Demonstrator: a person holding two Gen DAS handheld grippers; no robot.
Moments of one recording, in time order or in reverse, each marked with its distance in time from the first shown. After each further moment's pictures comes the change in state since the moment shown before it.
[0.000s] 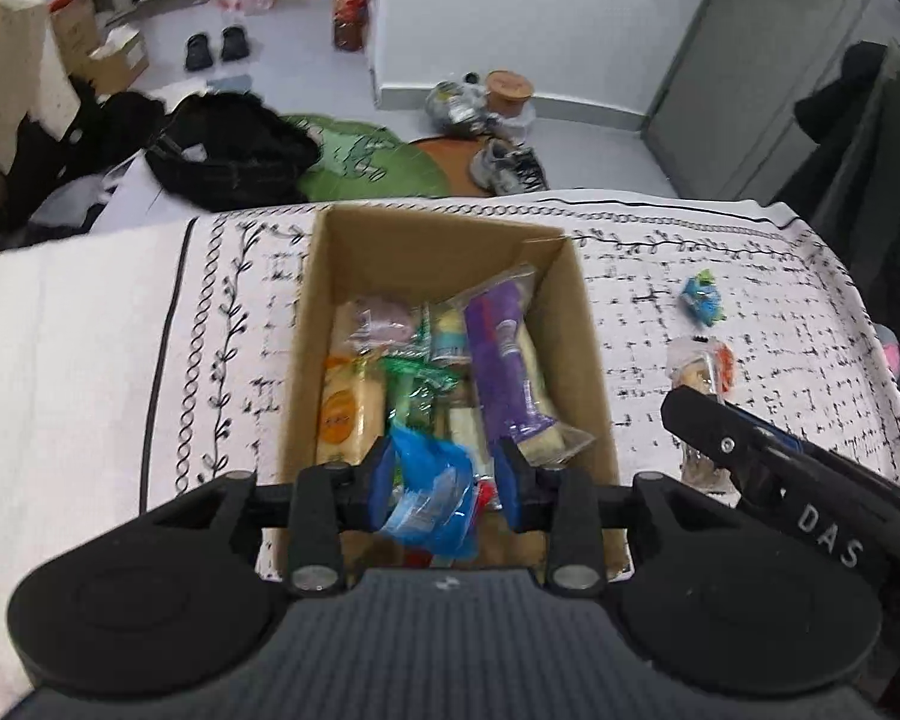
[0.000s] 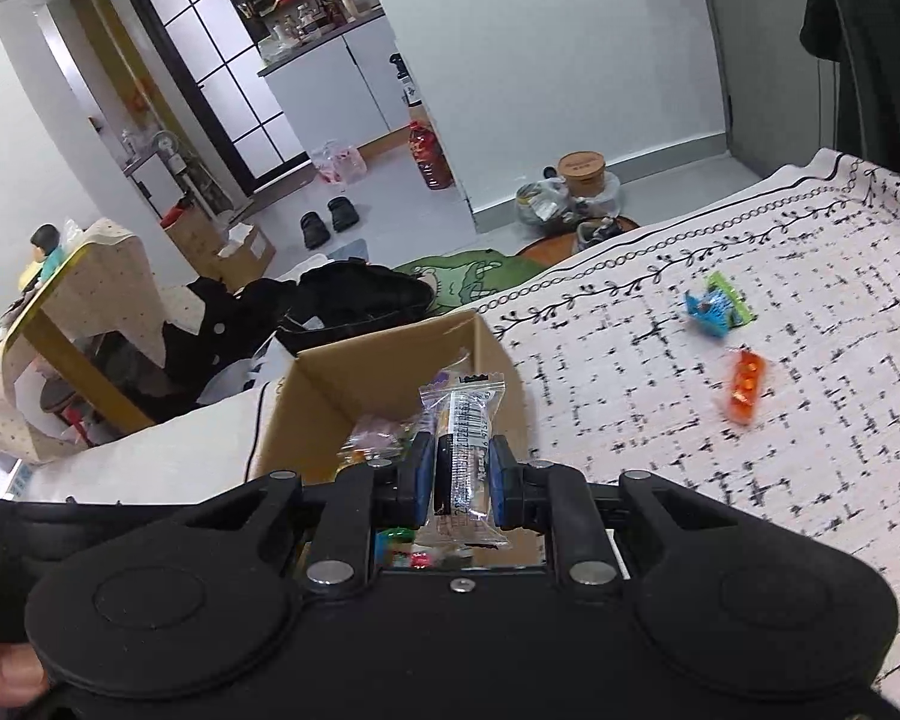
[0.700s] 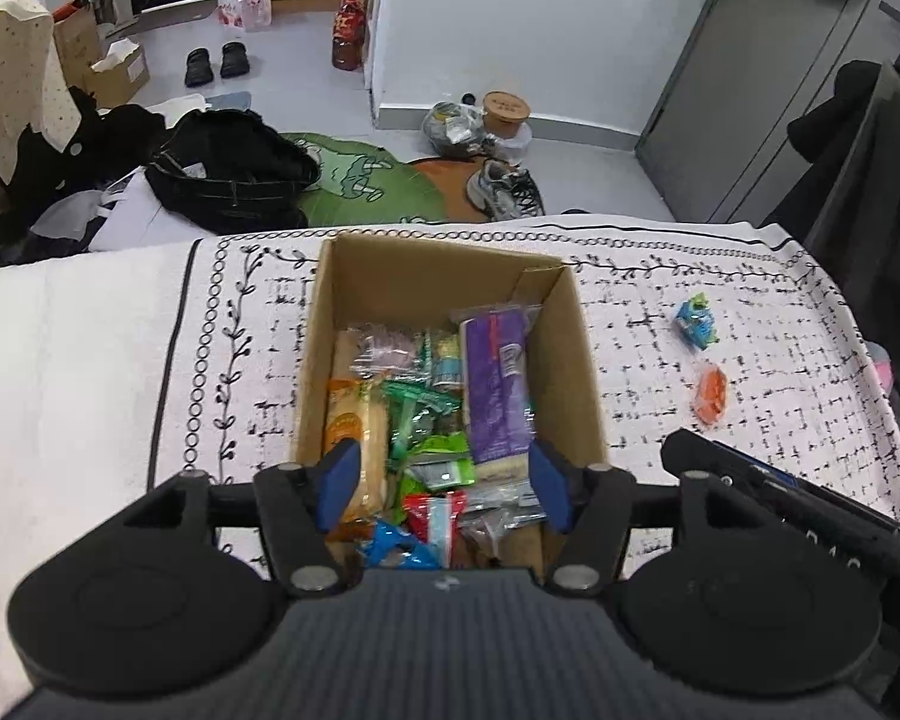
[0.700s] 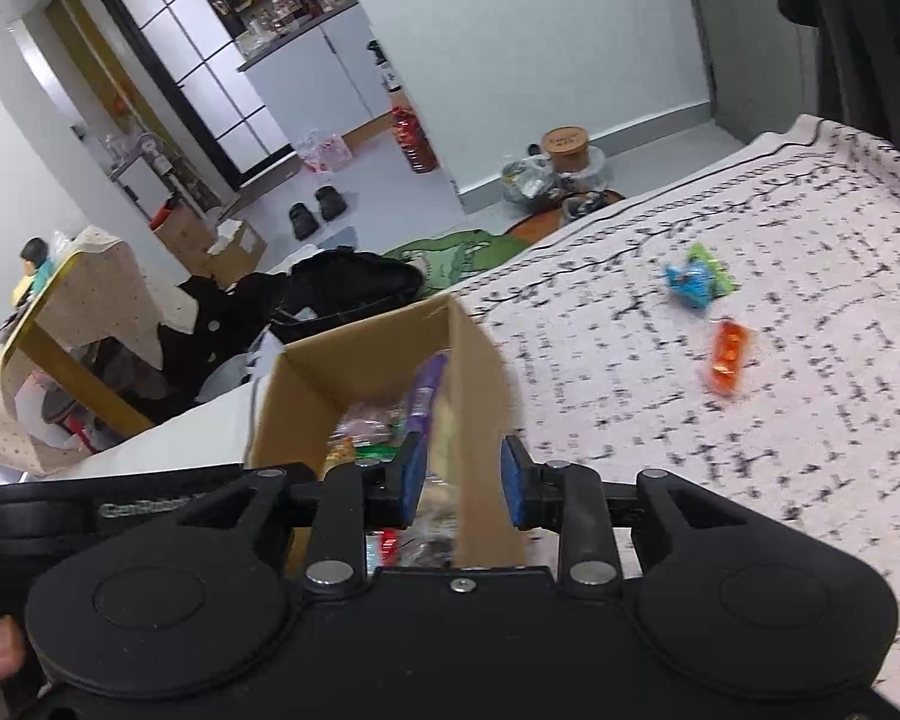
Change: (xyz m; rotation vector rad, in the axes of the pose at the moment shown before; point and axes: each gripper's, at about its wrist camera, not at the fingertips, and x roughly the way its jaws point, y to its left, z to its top) left arm -0.008 -0.001 0.005 0.005 -0.046 -0.017; right arm -0.008 -0.022 0.003 0.061 0.032 -0.030
